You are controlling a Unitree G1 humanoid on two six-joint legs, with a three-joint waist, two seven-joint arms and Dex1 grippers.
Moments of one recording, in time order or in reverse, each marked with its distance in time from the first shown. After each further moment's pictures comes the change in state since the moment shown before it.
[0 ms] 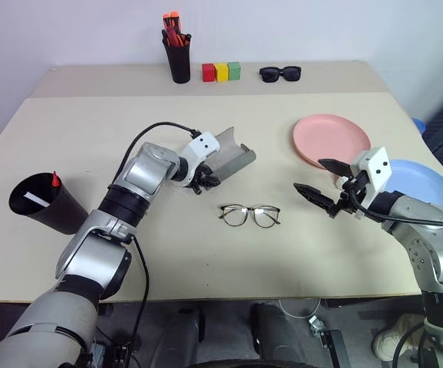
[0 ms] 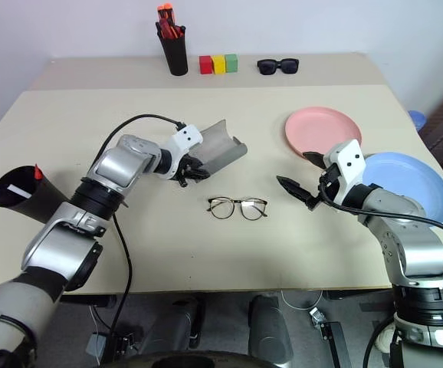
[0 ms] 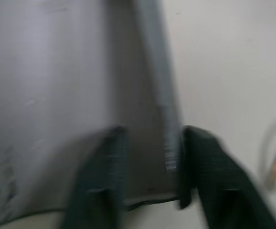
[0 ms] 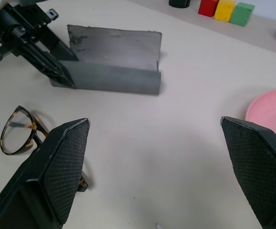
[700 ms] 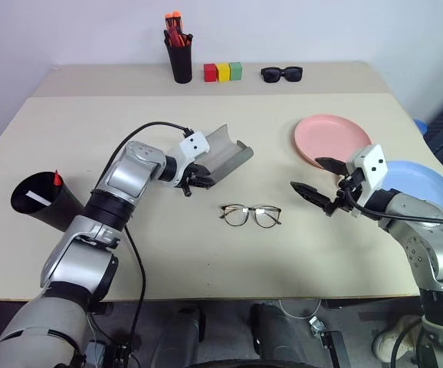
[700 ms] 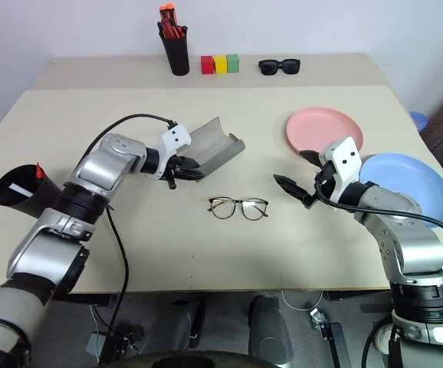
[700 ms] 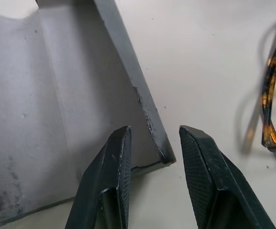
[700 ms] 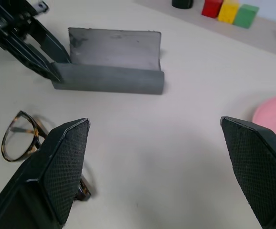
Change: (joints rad) left arm 0.044 0.050 0.040 -0.031 -0.019 -0.107 -0.104; right arm -0.026 0.000 0.023 -0.007 -0.001 0.021 -0.018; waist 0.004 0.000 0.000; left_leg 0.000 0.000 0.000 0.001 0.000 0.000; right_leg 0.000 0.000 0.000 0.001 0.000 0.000
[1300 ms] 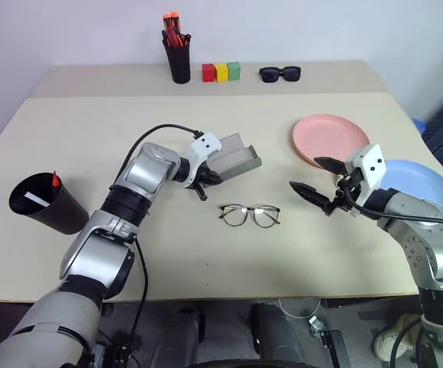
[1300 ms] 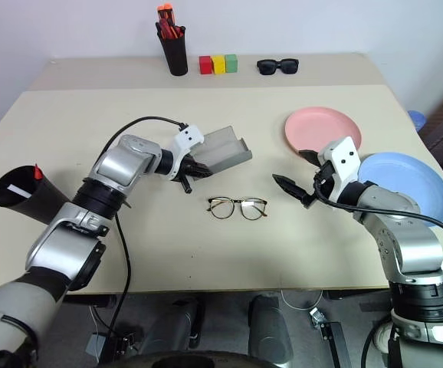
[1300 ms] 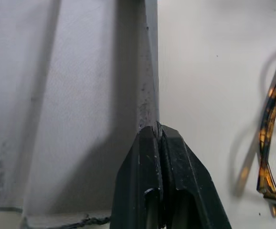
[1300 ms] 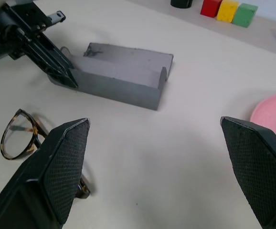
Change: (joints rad) left arm -0.044 -0.052 -0.002 0.058 0.014 0.068 0.013; right arm 0.009 0.000 0.004 0.007 0.000 -0.022 0.000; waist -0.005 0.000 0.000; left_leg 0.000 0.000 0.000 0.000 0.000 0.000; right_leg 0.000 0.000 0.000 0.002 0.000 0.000
